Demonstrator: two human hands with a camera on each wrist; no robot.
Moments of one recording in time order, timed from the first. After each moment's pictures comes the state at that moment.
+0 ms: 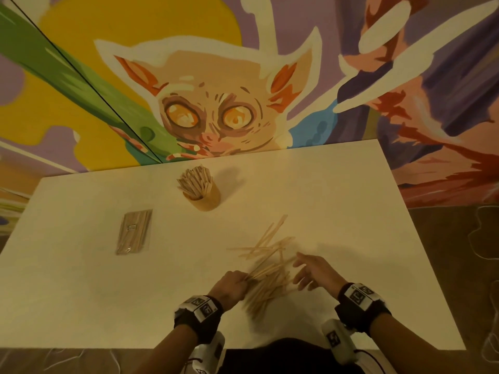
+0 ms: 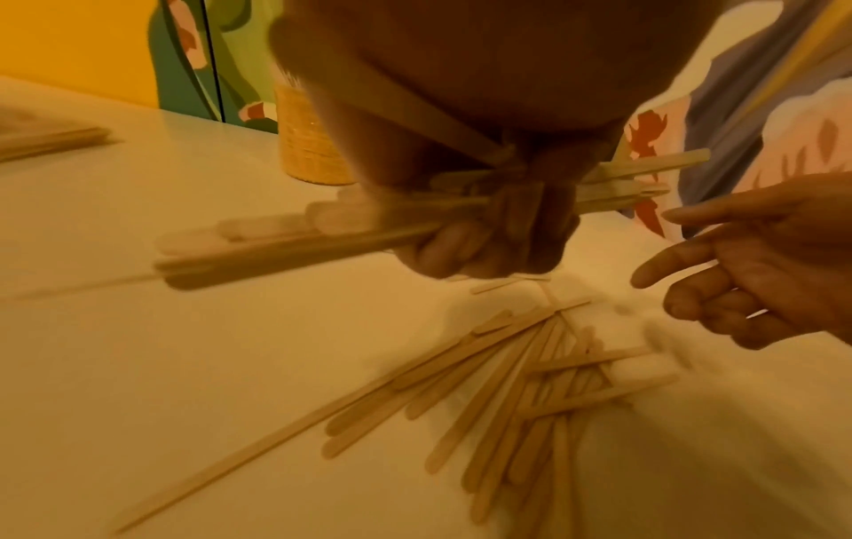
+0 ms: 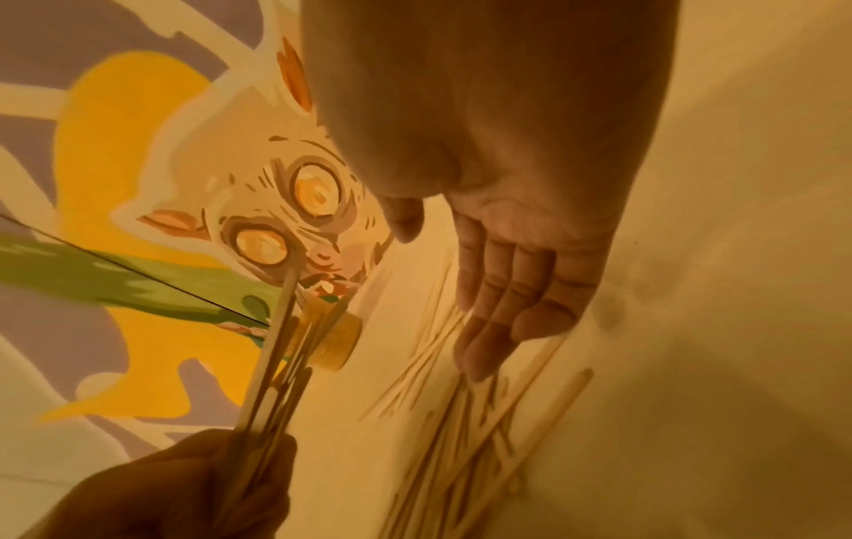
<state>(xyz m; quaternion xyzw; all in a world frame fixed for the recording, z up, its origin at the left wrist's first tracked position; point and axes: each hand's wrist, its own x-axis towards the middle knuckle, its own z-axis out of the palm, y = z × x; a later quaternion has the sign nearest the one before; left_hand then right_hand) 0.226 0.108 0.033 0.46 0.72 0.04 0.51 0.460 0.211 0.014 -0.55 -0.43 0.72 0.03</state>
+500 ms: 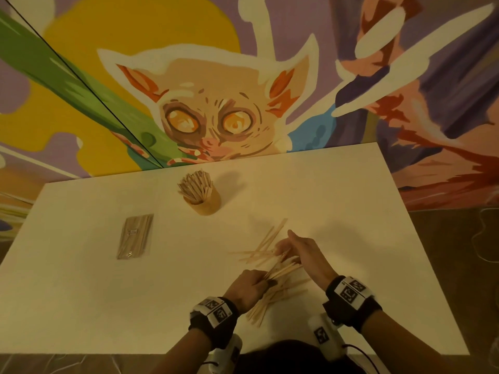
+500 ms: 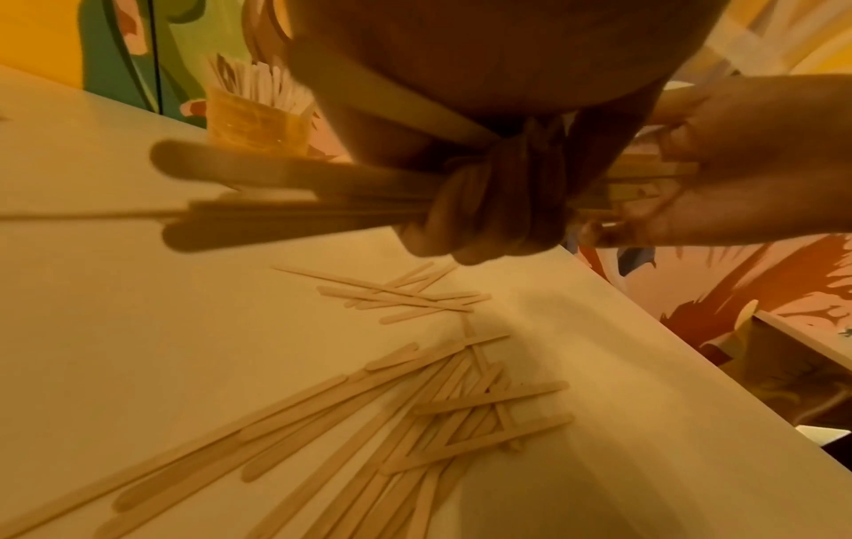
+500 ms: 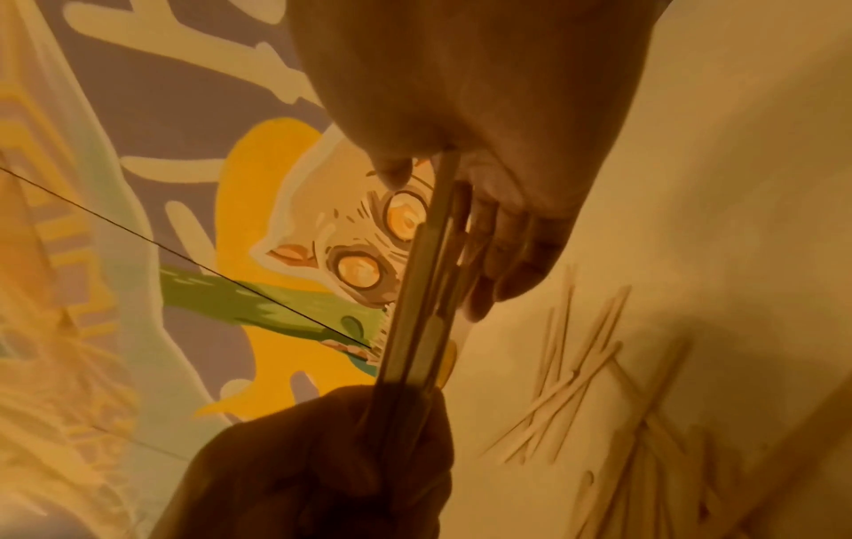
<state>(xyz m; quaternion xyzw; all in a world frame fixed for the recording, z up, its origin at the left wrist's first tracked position) 0.264 0.125 0.066 0.50 0.68 0.11 0.52 0.426 0.221 0.064 -0.48 -0.48 0.70 0.22</state>
